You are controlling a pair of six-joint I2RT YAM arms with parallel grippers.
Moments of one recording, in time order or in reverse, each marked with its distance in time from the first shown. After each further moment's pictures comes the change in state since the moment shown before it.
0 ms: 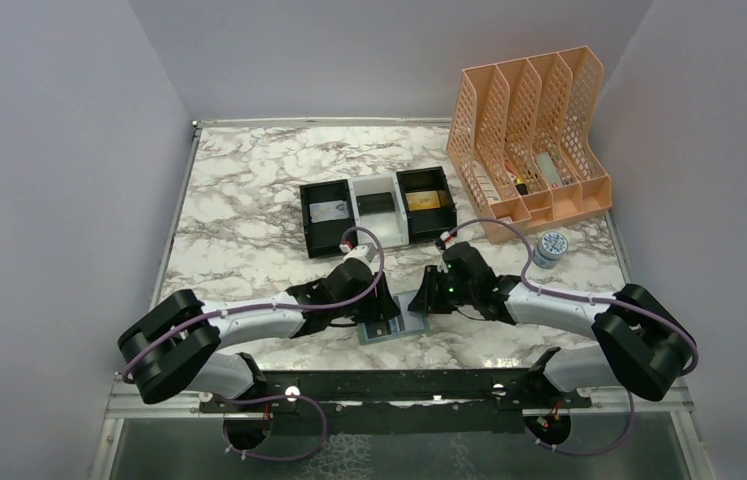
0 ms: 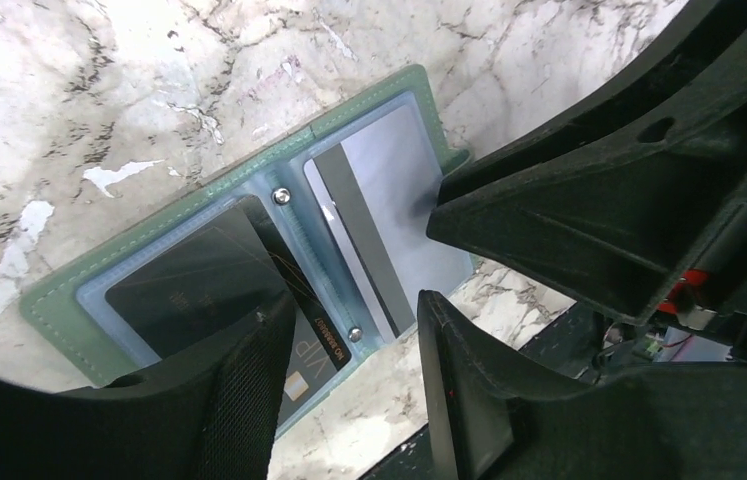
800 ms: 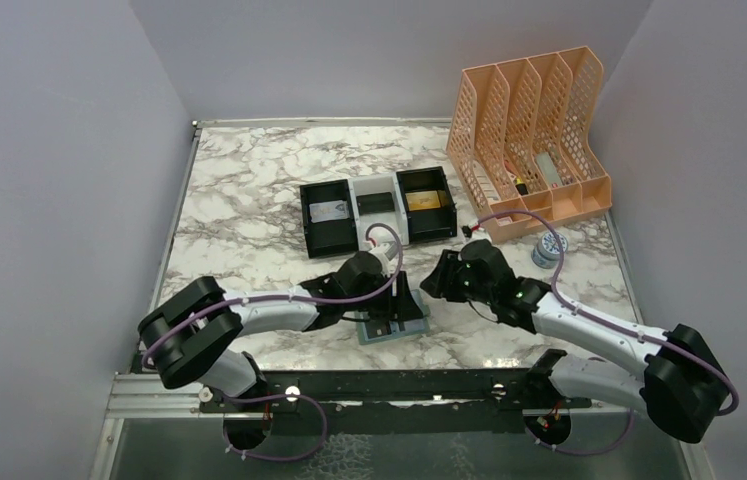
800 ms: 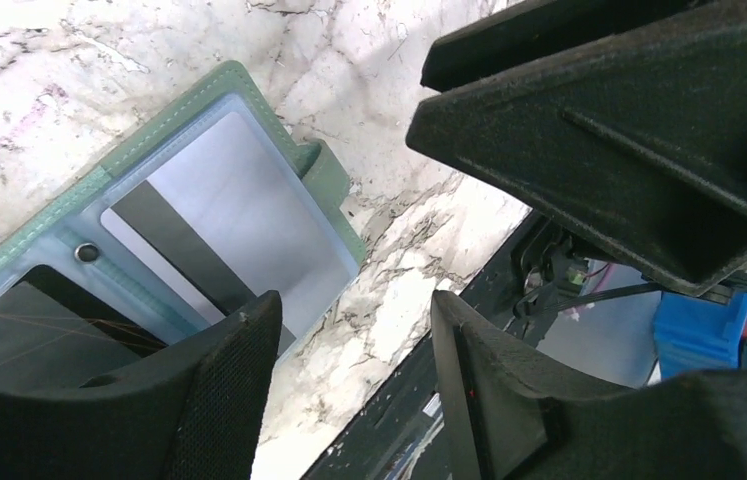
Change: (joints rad) left arm -0.002 0.141 0.066 0.172 0.227 0.026; right arm 0.002 -0.246 0.022 -0.142 0.274 0.026
